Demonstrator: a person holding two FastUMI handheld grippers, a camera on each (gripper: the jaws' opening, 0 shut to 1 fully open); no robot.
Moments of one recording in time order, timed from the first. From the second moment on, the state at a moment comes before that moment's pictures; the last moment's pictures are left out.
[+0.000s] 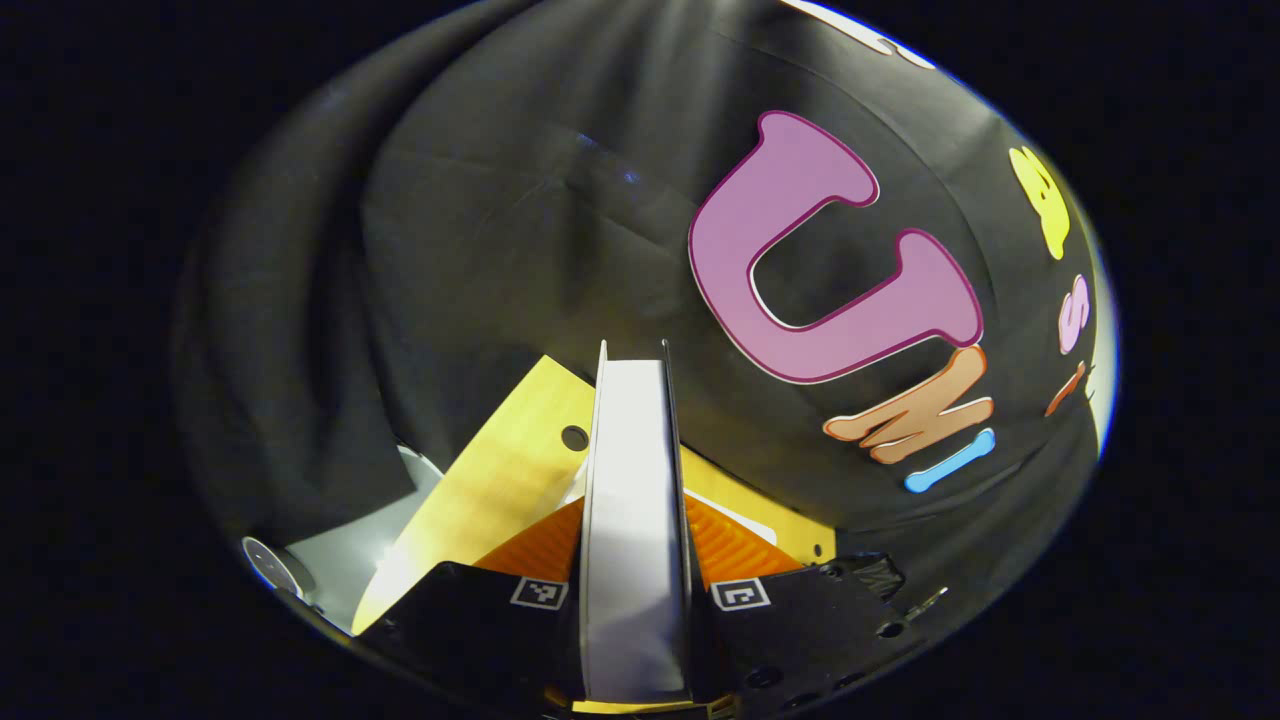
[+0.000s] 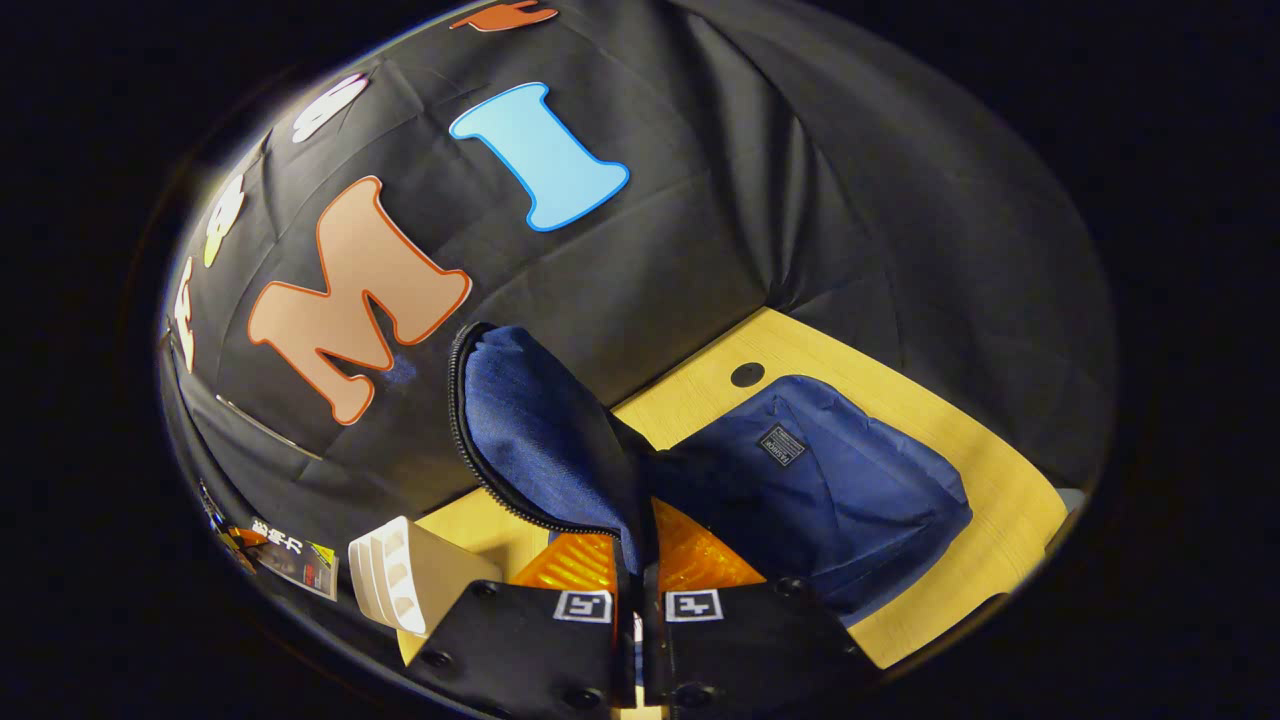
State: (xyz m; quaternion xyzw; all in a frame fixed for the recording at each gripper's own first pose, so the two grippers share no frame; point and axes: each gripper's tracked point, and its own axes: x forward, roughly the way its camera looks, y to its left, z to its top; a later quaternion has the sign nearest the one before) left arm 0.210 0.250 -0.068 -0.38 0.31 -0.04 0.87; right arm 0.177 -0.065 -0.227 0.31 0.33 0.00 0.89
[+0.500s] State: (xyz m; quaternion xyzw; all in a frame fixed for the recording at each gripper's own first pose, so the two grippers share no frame) left arm 0.223 0.176 -0.058 -0.50 0.26 -0.11 0.82; right arm 0.180 -0.061 -0.229 0.30 0.34 0.00 0.89
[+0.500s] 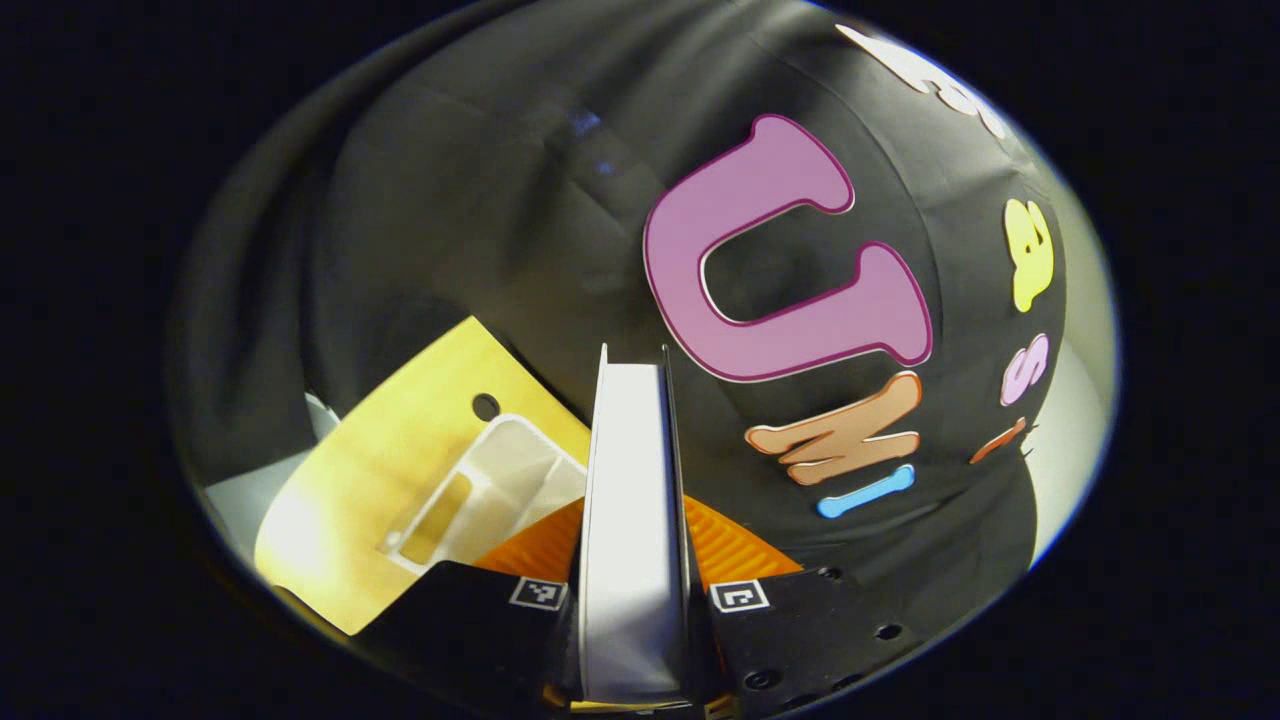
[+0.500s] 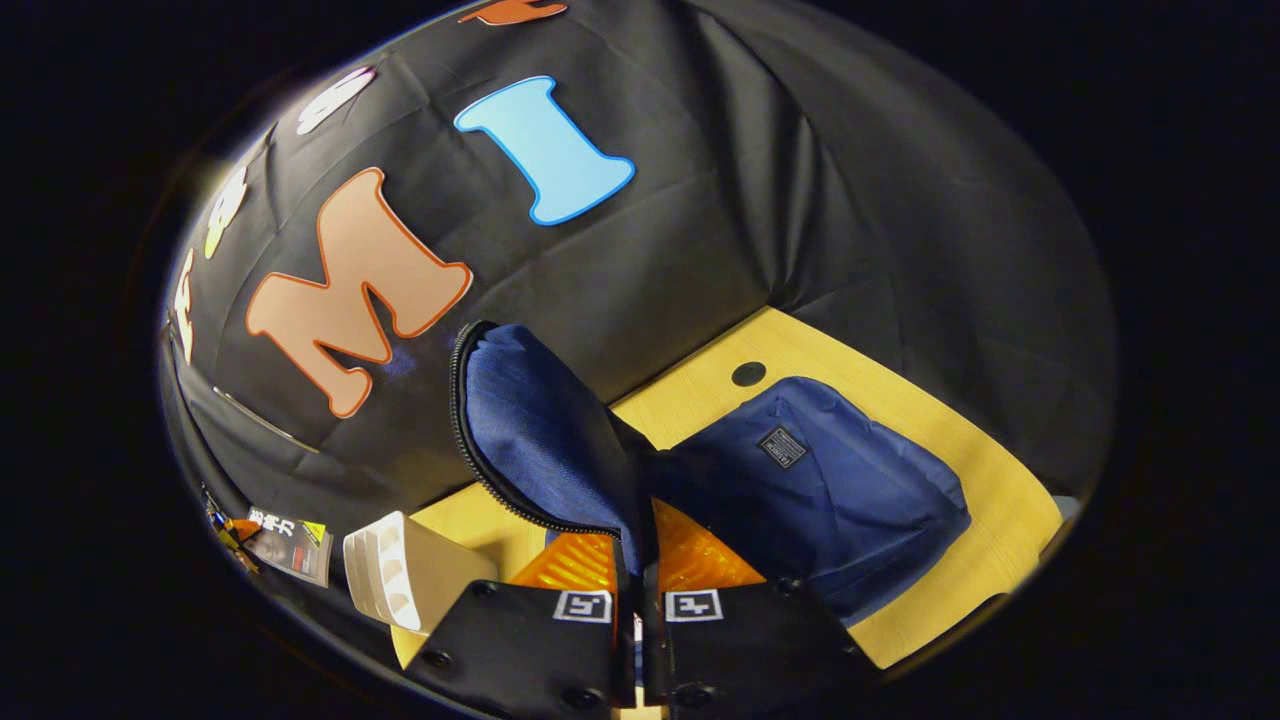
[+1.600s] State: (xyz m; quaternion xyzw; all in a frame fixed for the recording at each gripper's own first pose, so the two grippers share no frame) left arm 0.241 -0.085 -0.090 -0.53 0.32 -0.26 0.74; right arm 0.178 -0.060 -0.225 0.27 0.36 0.02 0.89
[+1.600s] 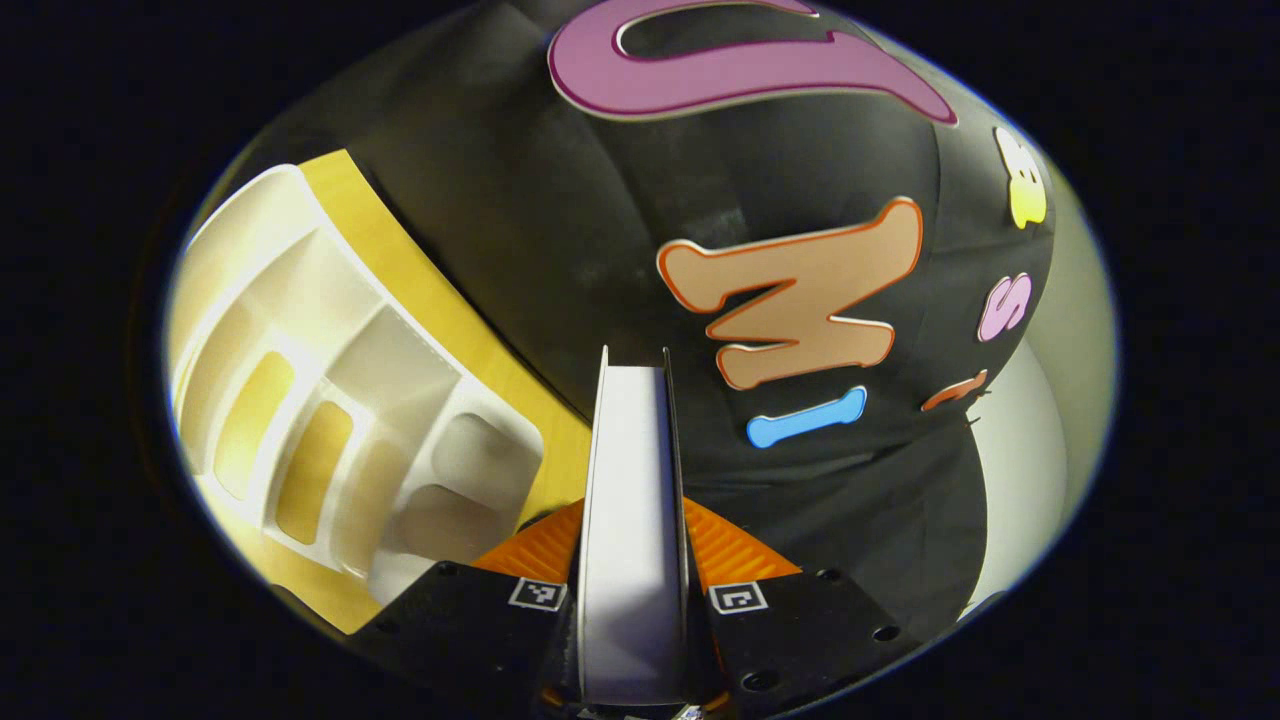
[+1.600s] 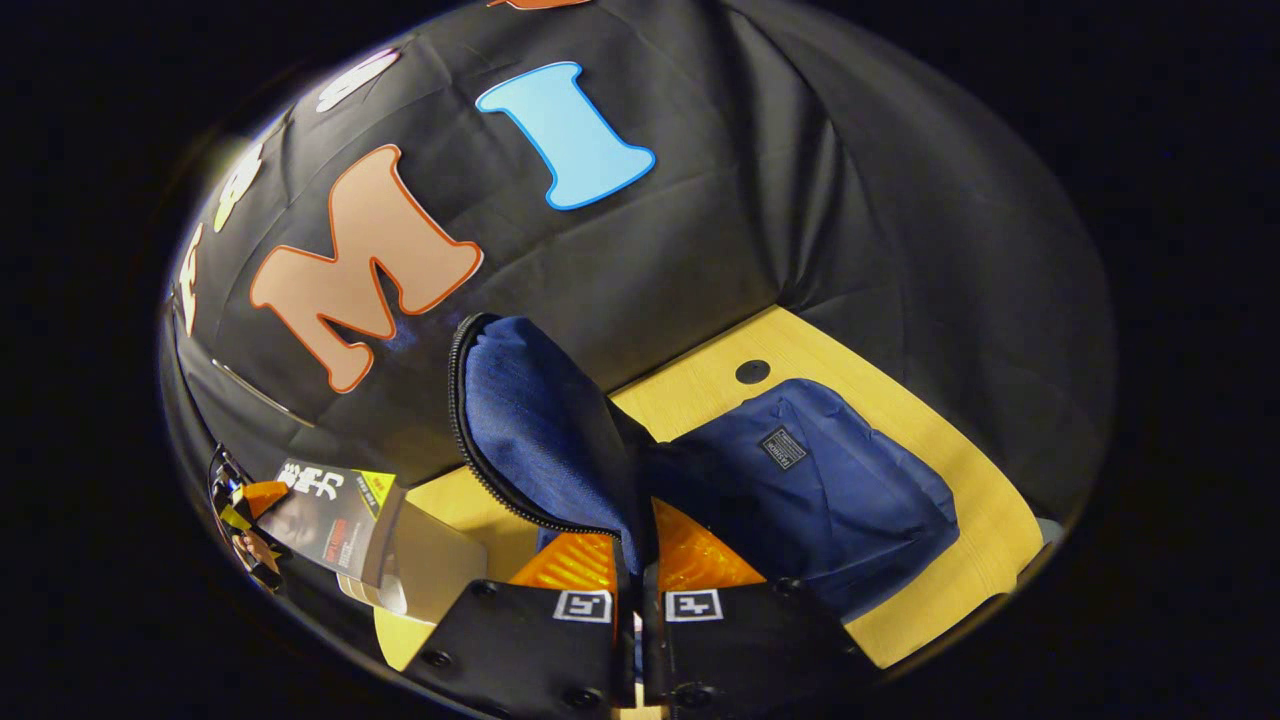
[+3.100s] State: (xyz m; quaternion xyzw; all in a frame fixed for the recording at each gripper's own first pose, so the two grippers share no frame) left arm 0.220 -0.378 -0.212 -0.52 0.42 -0.26 0.70; right arm 0.185 -0.056 -0.218 0.27 0.34 0.04 0.90
